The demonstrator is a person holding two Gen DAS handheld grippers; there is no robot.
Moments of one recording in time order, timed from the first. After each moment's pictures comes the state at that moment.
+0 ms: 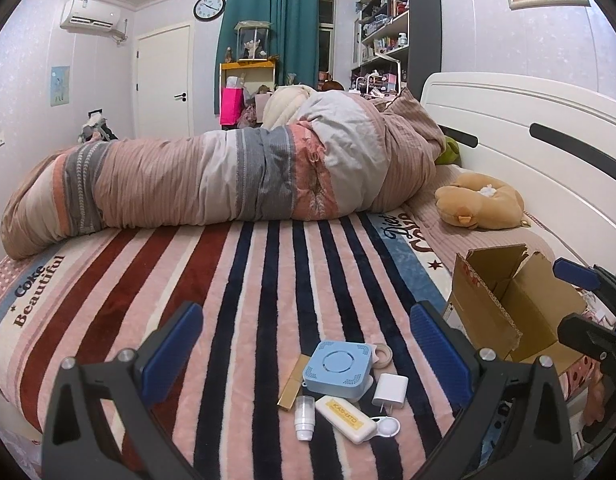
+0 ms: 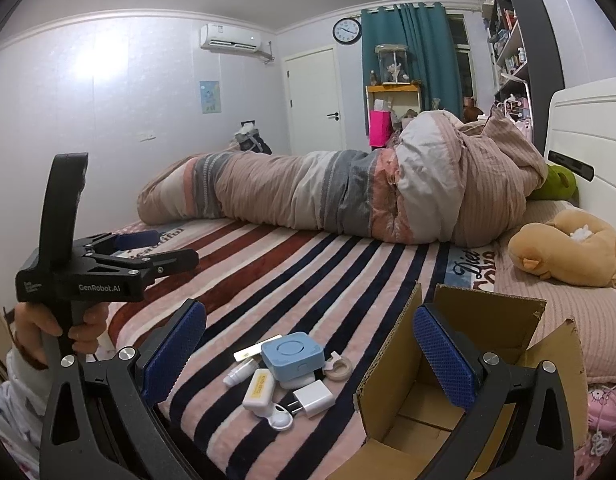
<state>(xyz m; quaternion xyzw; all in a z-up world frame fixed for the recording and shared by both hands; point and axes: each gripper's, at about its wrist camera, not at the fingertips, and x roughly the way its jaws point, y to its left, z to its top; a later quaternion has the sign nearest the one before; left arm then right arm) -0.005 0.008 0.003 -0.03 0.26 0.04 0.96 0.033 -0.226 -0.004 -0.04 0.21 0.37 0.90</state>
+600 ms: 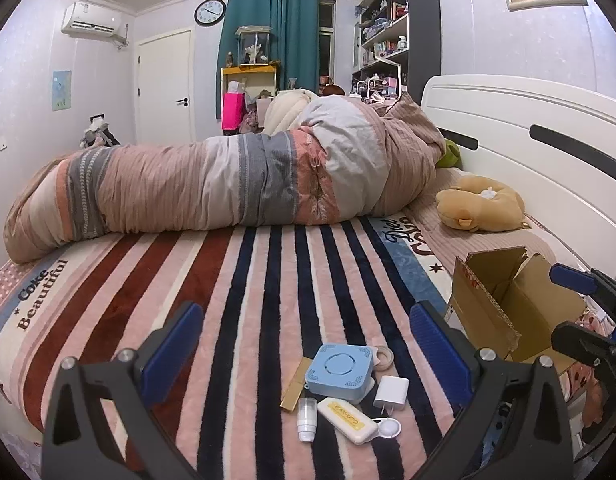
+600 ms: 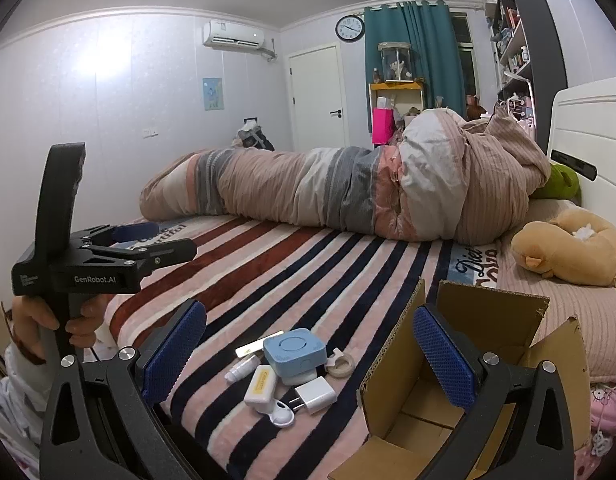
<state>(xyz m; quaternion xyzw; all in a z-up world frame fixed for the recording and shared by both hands) -0.009 0.008 0.007 -0.03 0.25 0.04 0.97 0.032 -0.225 -0.007 -0.04 0.21 0.37 0.90</state>
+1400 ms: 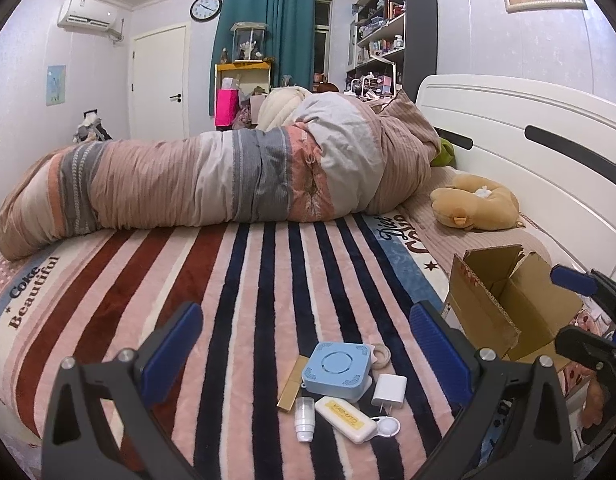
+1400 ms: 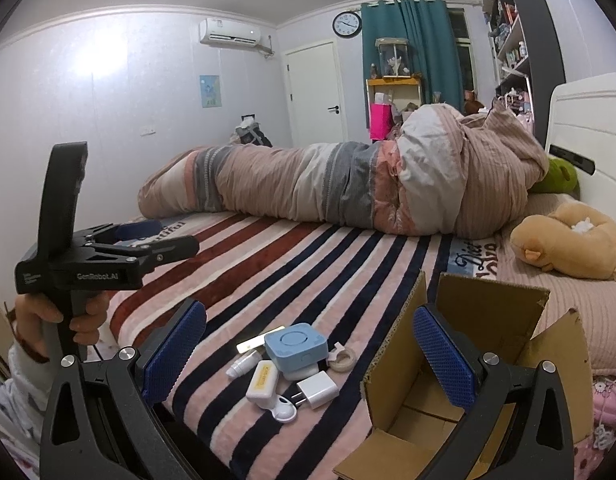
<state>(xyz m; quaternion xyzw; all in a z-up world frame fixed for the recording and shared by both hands) -0.008 0.011 0.002 -0.04 0.26 0.02 0.97 0.025 -0.219 -0.008 -0.06 0.21 0.37 0.90</state>
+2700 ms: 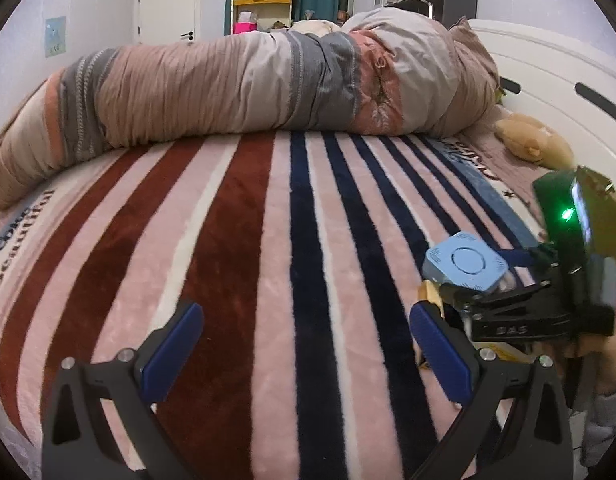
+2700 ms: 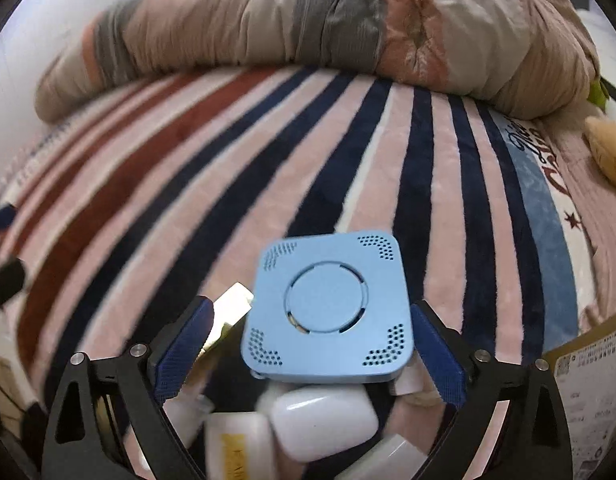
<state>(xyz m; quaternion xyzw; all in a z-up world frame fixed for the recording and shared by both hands) 0.046 0.139 -0.134 -0.05 0.37 0.04 0.93 0.171 -0.034 -0.193 -0.15 0.44 0.24 0.85</state>
